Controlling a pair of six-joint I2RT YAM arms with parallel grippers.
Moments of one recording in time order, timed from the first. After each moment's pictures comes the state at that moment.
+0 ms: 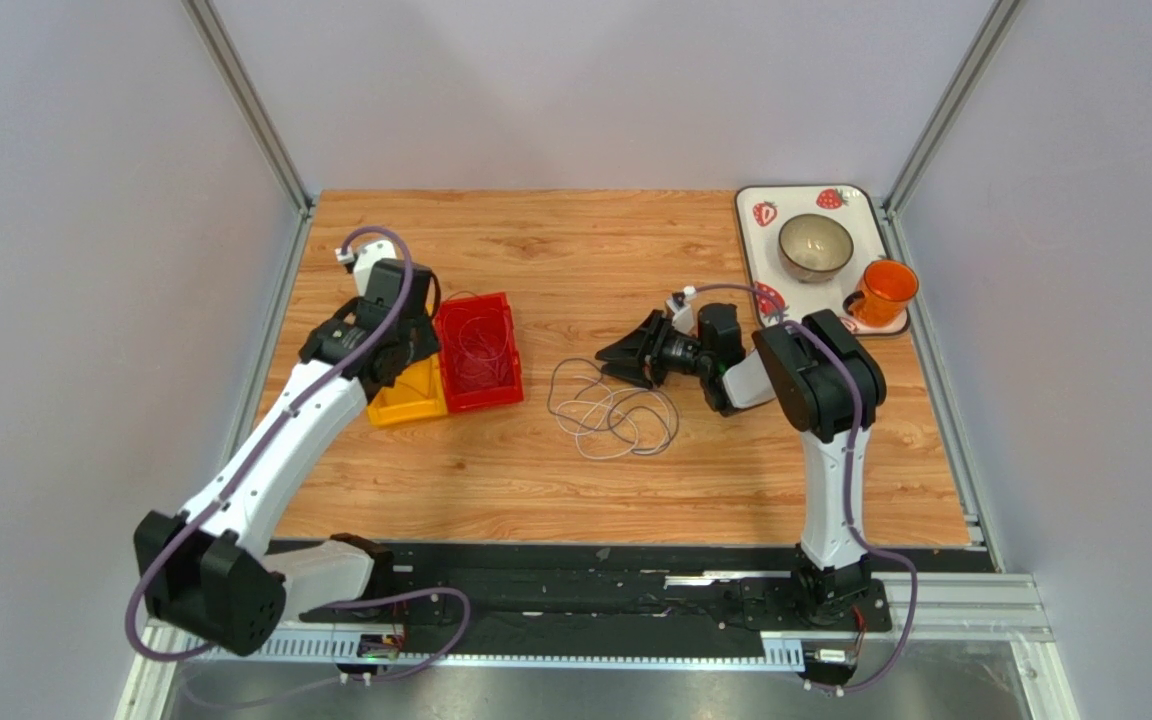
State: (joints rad) left arm -0.35 1.22 1.09 -0.71 -0.45 -0.59; right arm 0.33 2.14 0.86 0.96 -0.79 1.29
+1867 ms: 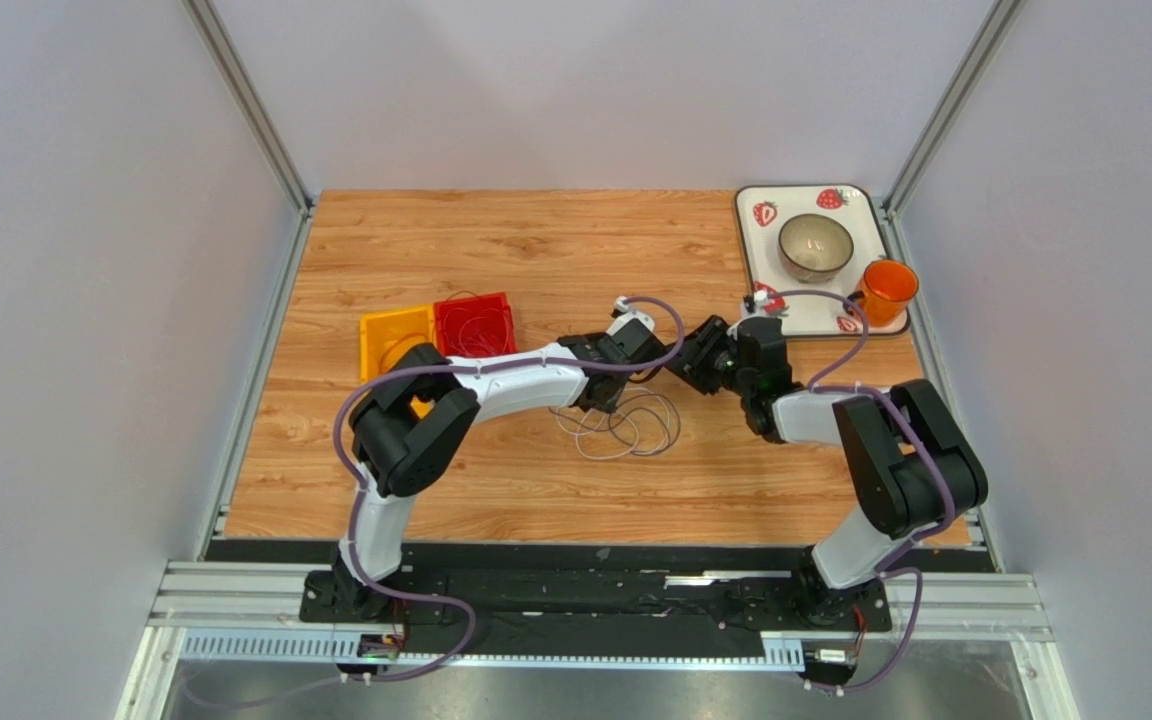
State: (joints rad) left arm -0.92 2.01 1.40 -0.48 -0.46 -0.33; right arm 0.29 1.62 0.58 0.58 -0.28 0.99
